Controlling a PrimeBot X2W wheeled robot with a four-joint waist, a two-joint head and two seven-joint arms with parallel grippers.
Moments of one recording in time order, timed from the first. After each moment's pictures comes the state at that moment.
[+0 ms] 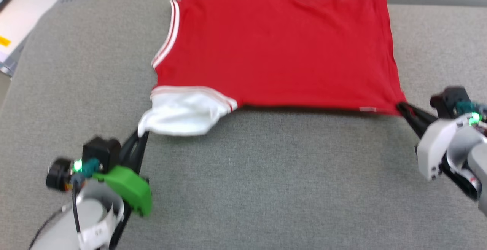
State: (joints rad) left arm -0.37 0.63 -0.68 0.20 -0.69 0.13 -0.23; right arm -0.65 -0.65 0.81 0.52 0.68 0.13 -0.09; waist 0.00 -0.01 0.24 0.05
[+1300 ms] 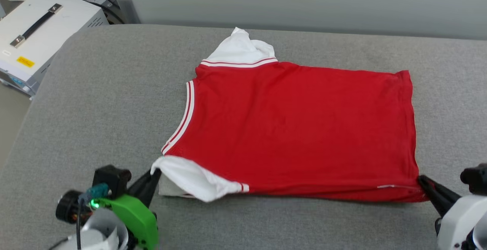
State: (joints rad) left arm -0.18 0.71 -0.73 0.00 -0.79 0.17 -0.08; right arm 0.08 -0.57 0.18 -0.04 0.56 0.13 0.23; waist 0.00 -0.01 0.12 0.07
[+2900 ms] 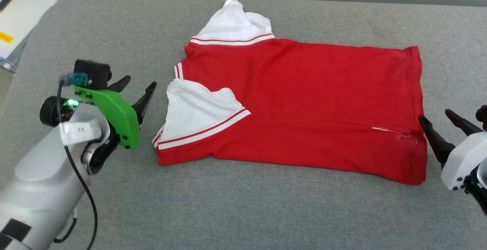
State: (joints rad) left arm -0.78 0.56 -0.83 0.64 -0.92 -0.13 -0.04; right arm -0.29 -0.55 0.22 0.24 0.57 0.13 0.14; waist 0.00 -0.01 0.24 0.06
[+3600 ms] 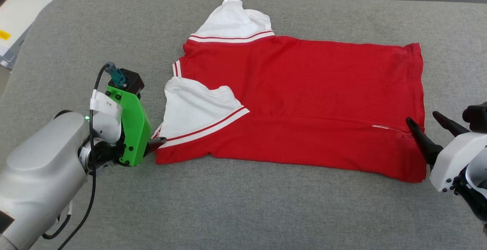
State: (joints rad) left arm -0.89 0.67 -1.08 0.48 -1.17 -0.13 0.63; right arm -0.27 -0.52 0.21 0.19 0.56 0.13 0.20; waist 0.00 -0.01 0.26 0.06
